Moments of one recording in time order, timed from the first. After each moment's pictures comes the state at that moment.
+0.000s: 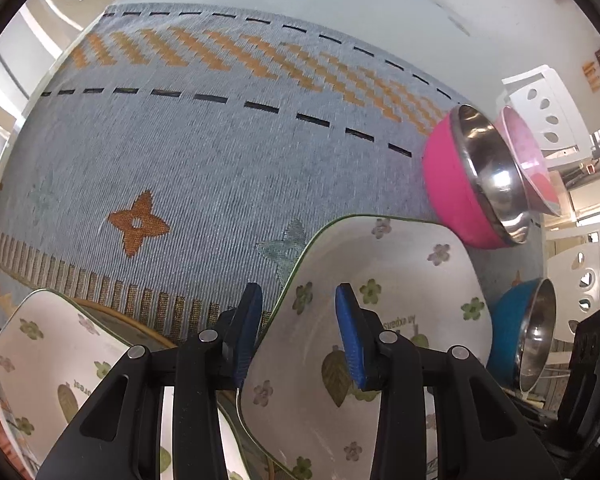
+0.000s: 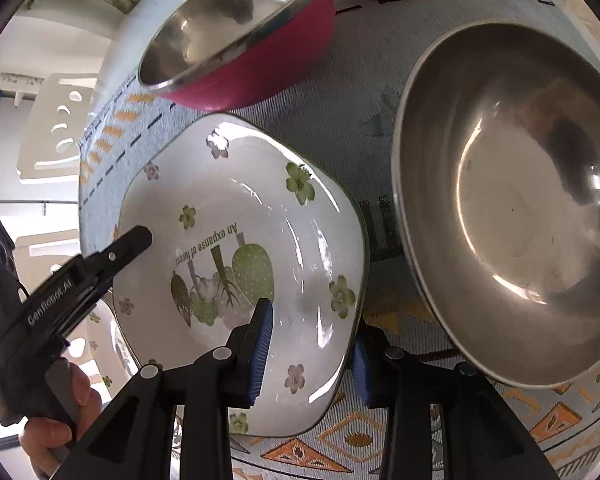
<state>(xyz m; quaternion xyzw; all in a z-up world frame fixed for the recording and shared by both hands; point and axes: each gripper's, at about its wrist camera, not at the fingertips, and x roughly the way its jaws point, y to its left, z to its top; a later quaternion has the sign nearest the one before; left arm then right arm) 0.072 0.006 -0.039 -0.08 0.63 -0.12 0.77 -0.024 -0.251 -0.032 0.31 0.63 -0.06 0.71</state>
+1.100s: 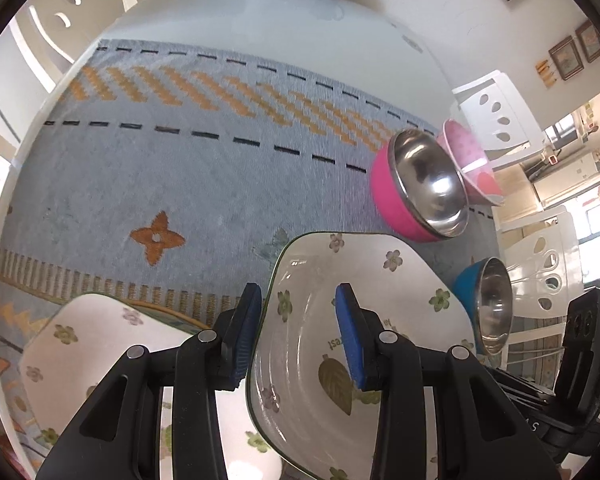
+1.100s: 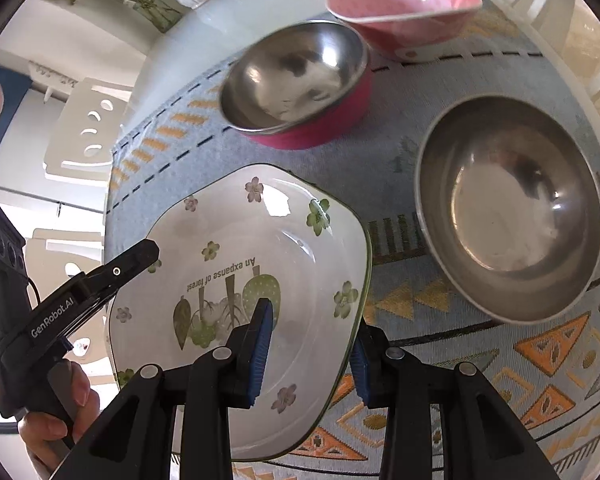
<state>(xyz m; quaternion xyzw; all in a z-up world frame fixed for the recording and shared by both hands) 0.056 0.035 0.007 -0.09 0.59 -0.19 0.78 -0.039 -0.221 0.016 0.27 0.58 -0.06 0.77</state>
